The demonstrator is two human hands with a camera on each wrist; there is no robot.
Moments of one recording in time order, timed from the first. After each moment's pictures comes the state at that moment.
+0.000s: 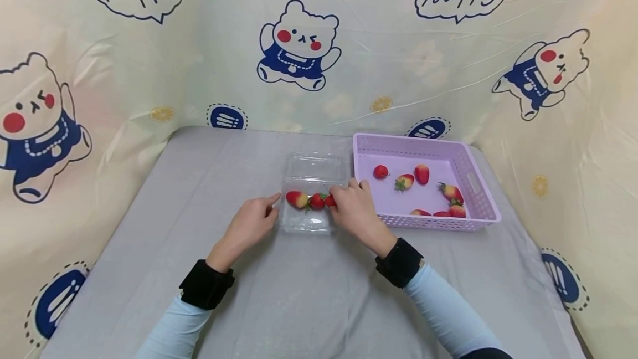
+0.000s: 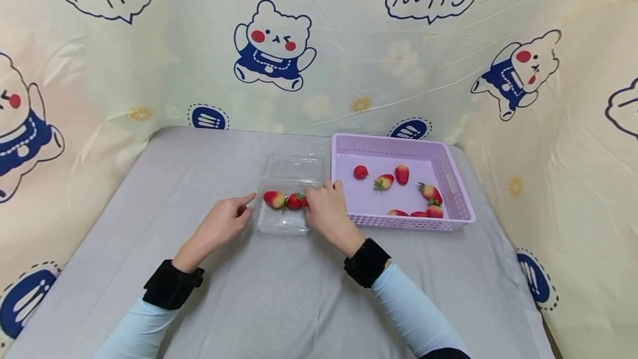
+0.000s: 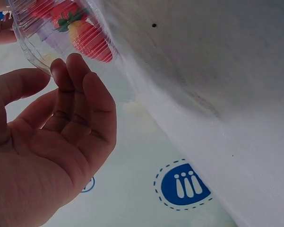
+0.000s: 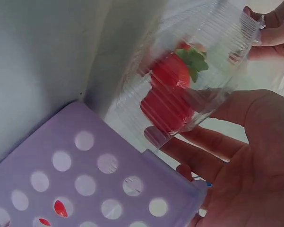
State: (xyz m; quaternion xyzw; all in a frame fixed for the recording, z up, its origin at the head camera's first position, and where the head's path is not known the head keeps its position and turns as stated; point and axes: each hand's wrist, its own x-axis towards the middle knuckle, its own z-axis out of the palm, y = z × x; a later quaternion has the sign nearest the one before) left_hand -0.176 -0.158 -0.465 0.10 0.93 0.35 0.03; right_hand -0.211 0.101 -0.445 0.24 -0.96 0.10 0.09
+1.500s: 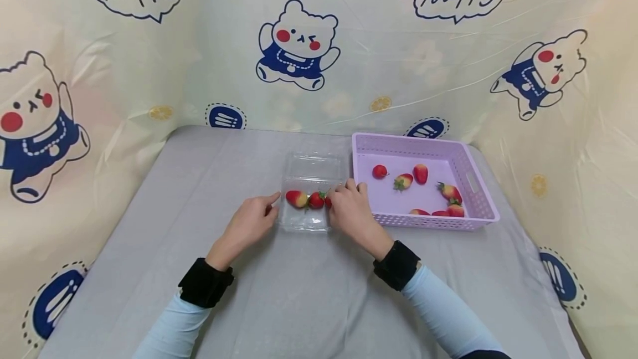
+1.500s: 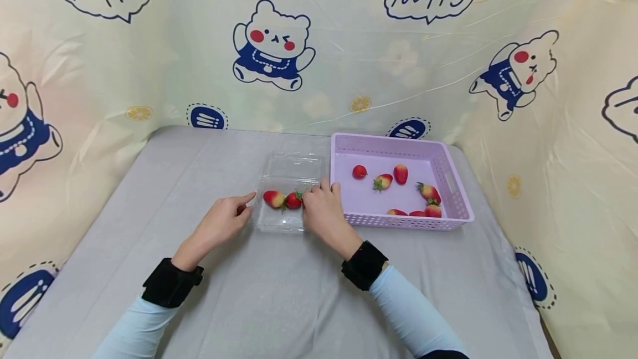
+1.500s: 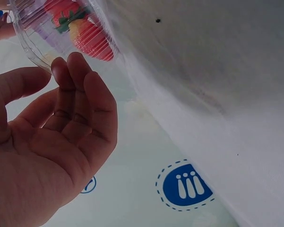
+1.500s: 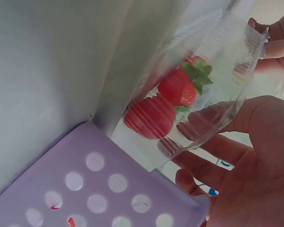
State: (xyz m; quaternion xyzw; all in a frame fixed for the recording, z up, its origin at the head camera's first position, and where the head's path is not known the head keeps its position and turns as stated) left_hand -0.178 -0.159 -0.462 0.12 0.93 0.35 0.03; right_hand -0.209 0.097 -0.453 0.24 -0.96 0.06 0.10
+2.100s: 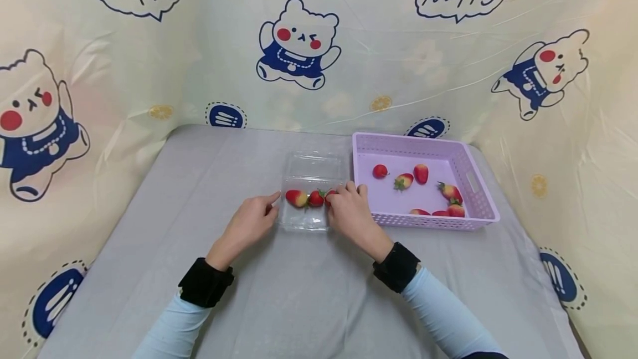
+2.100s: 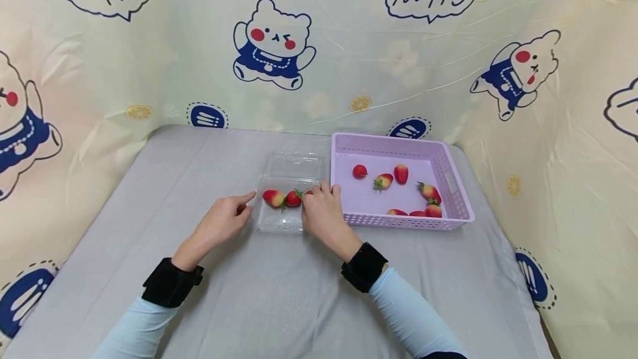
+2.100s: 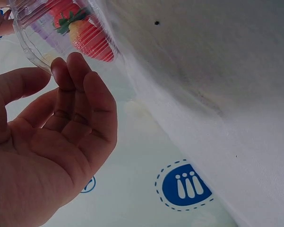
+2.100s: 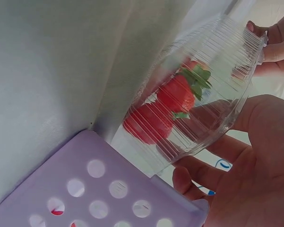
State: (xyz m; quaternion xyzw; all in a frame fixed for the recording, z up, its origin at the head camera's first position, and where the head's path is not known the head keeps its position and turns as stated) left_hand -0.178 -0.158 -0.463 0.12 0.93 0.35 0.03; right_hand -0.203 0.095 -0.452 0.23 -0.97 0.08 0.06
